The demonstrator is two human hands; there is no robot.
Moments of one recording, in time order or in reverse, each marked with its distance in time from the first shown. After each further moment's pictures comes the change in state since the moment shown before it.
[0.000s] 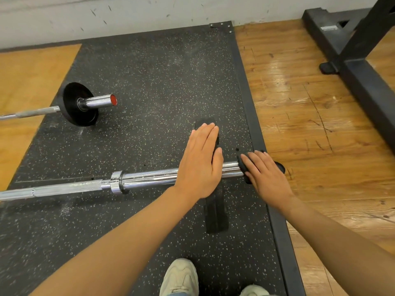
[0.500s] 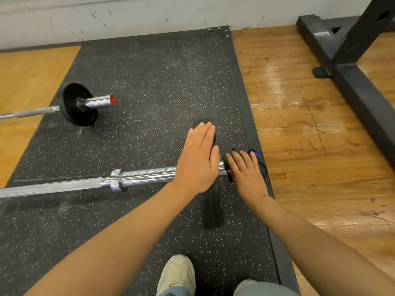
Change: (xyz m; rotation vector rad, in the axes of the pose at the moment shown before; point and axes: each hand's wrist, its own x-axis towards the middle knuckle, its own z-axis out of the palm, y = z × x) left_hand 0.000 0.001 -0.001 0.047 -0.004 0.011; right_hand 0.013 -0.045 0.005 -0.008 0.075 0.084
